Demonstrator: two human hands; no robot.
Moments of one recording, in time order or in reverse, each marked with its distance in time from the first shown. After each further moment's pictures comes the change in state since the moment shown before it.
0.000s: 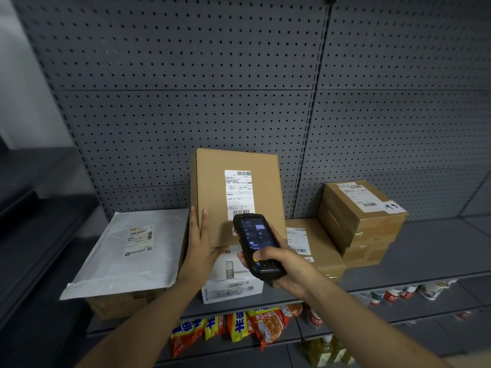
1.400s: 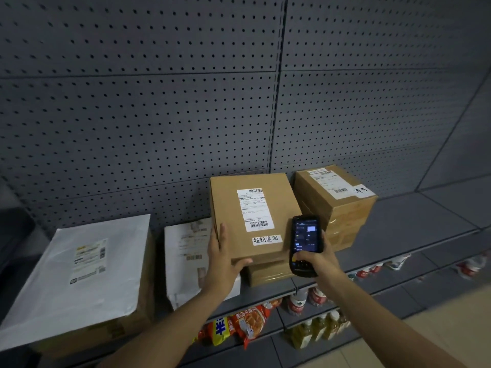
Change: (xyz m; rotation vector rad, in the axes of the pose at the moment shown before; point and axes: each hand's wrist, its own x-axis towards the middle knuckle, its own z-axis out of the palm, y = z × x) left_hand 0.020 0.035 0.114 -0.026 -0.175 -0.032; right_hand -0.004 -0.017 -0.151 -0.284 0.784 -0.203
